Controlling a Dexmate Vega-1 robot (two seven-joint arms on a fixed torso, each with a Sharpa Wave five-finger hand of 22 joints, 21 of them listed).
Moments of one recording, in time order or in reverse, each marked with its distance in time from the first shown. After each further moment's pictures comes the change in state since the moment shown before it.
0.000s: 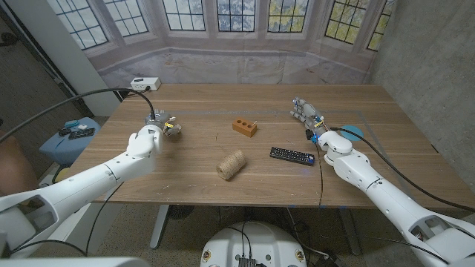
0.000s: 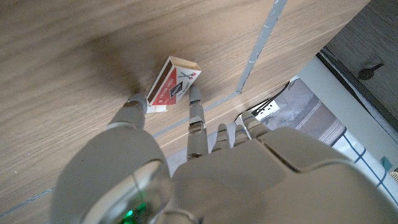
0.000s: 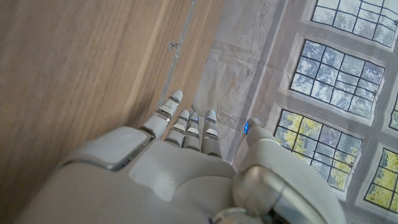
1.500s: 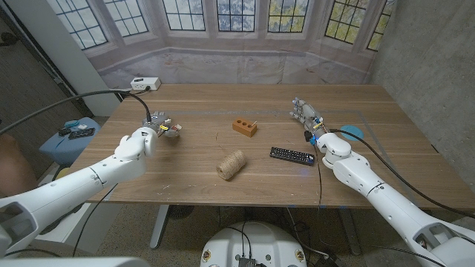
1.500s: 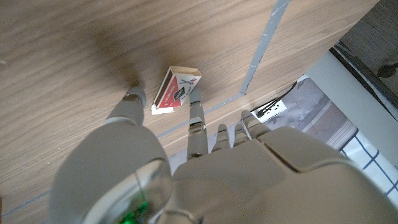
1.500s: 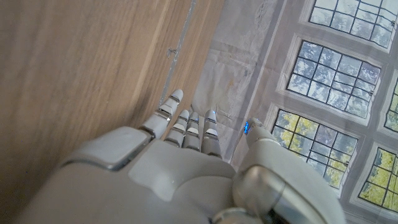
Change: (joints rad) left arm 0.072 0.077 -0.064 -0.081 -0.050 -0.051 0.027; left_hand 0.055 -0.006 0.004 -0.014 0.007 -0.010 -0.015 -0.005 0.005 0.015 -0.019 -0.004 0.000 0.020 -0.009 0.001 0.000 0.020 0.002 0.000 0.000; right arm -0.043 -0.010 0.004 -0.083 -0.007 -0.021 -0.056; right_hand 0.000 0.000 0.000 0.000 0.000 0.000 0.000 0.000 0.000 0.000 0.000 0.000 0.000 0.000 0.000 0.000 0.000 0.003 0.011 0.000 0.000
